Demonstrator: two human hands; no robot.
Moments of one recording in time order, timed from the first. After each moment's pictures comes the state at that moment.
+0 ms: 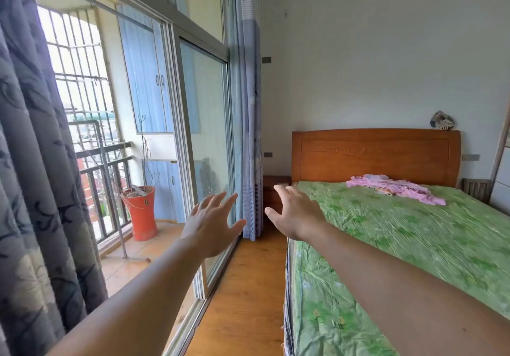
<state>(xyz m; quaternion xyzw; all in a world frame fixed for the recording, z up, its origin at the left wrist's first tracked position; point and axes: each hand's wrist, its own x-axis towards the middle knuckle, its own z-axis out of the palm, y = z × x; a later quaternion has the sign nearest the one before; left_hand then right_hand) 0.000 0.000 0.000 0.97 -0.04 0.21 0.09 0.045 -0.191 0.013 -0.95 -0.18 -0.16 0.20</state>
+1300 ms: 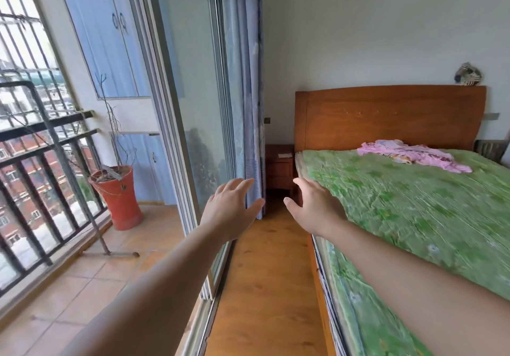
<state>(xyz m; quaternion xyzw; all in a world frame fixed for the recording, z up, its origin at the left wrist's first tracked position) 0.351 0.177 -0.058 0.97 -0.09 0.16 0.18 0.365 -0.013 -0.063 -0.96 -0.08 -0.16 0.21</state>
